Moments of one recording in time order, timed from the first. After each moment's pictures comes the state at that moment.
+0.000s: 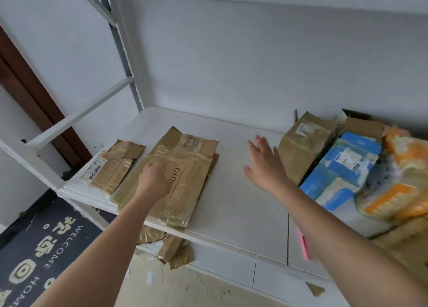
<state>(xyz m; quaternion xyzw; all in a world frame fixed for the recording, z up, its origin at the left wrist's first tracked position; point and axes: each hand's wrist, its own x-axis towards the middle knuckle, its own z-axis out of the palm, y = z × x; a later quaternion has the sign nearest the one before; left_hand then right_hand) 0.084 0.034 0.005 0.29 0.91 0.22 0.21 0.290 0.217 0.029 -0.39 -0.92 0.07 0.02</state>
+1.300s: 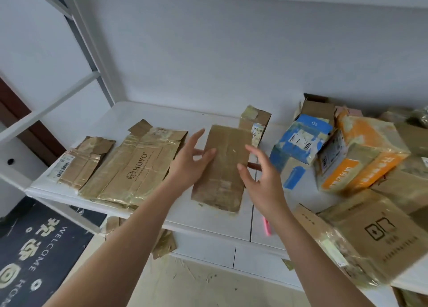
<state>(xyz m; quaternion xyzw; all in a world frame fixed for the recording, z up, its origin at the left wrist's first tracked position) 0.232 0.106 0.049 0.39 0.73 0.48 0.29 0.415 0.166 0.027 -0.35 -0.75 0.41 0.38</state>
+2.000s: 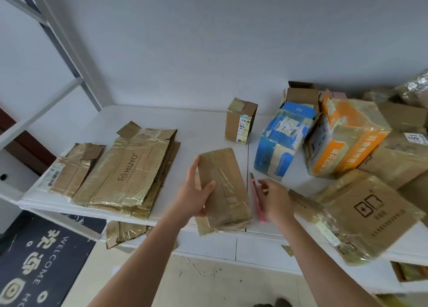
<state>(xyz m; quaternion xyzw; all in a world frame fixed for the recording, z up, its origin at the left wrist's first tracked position) 0.284 0.076 0.010 0.28 0.74 0.42 0.46 0.470 0.185 -0.055 -0.57 -0.75 0.28 0.18</state>
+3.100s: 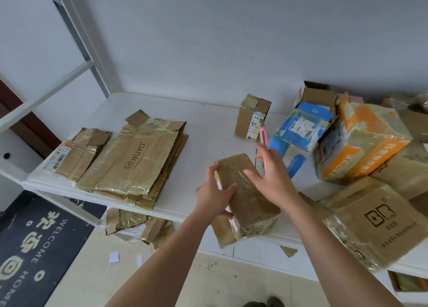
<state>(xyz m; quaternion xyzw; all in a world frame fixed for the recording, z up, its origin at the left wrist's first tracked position) 0.308 0.092 -0.014 0.25 0.74 0.43 0.46 0.440 0.192 0.004 -0.40 -0.82 0.33 0.24</state>
